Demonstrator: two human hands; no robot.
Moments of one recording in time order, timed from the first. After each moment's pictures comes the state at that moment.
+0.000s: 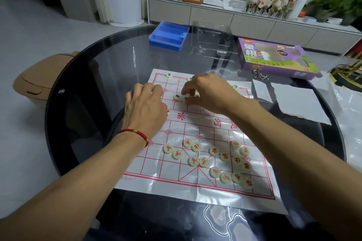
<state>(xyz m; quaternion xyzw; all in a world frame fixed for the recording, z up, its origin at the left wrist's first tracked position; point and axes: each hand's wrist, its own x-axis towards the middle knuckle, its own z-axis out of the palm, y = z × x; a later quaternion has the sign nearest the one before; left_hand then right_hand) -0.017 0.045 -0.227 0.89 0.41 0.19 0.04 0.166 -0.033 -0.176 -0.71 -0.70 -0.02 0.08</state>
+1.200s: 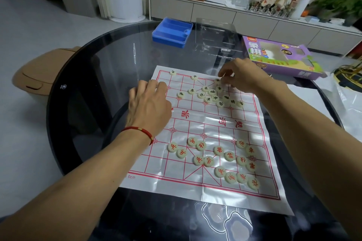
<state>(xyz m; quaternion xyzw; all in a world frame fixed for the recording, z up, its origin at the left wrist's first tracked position) -0.017 0.047 -0.230 0.89 0.40 0.19 0.05 0.249 -0.036 -0.165 -0.80 -0.59 0.00 0.05</state>
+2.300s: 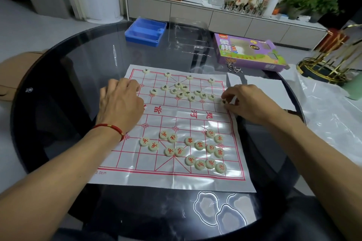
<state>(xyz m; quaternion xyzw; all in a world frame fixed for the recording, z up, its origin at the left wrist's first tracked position) -0.016 0.046 -0.228 0.89 0.40 0.19 0.05 0.238 -0.165 -0.175 -0.84 -0.55 0.00 0.06</state>
